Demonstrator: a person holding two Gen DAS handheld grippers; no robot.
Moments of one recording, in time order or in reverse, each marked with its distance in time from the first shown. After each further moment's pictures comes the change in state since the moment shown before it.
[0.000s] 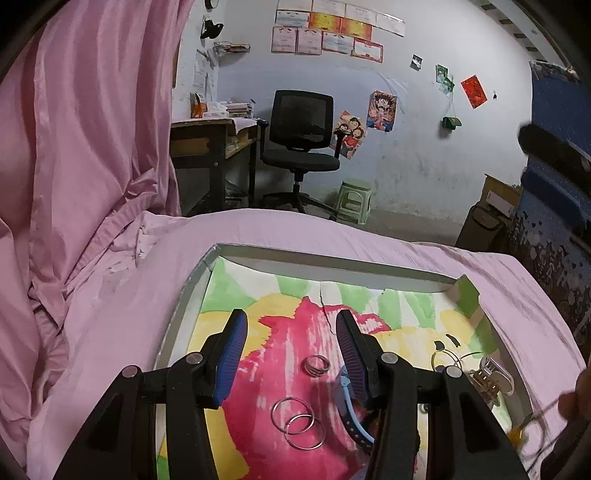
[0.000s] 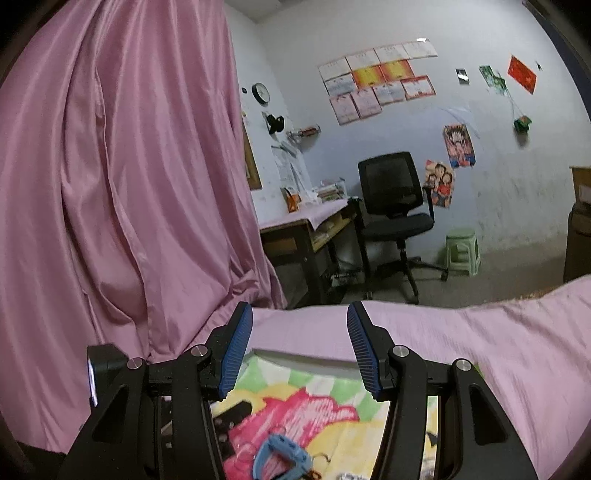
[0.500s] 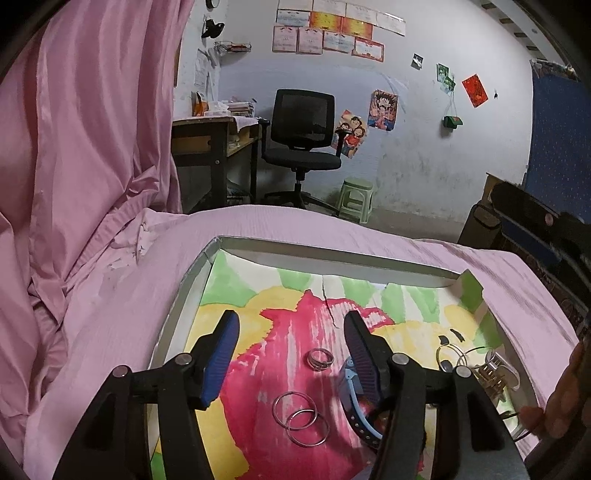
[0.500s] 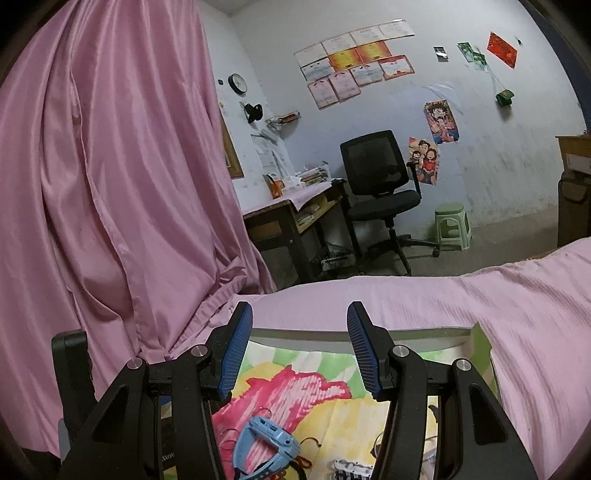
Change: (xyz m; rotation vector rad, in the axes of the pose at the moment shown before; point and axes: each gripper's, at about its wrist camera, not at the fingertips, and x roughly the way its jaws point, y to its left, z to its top) left arm 0.004 0.001 -0.009 -0.006 -0.003 0.002; right arm 0.013 -0.023 -0.037 0.086 0.043 -0.036
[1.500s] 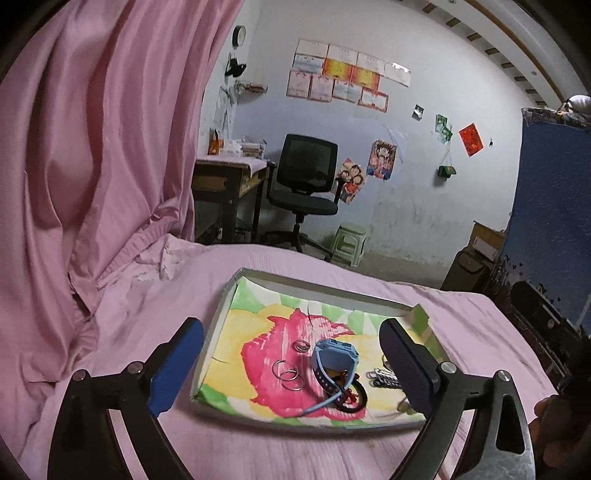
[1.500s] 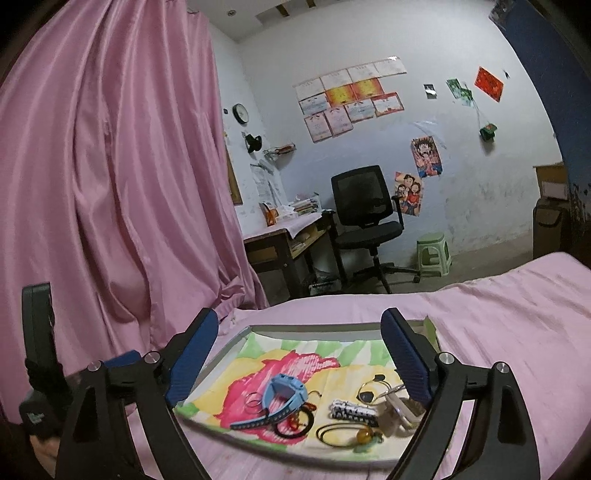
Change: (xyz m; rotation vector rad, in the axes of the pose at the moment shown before) left arm -0.139 0.011 -0.016 -0.082 -0.169 -0.028; right arm -0.131 0.029 -0.018 -0.054 -0.117 -0.063
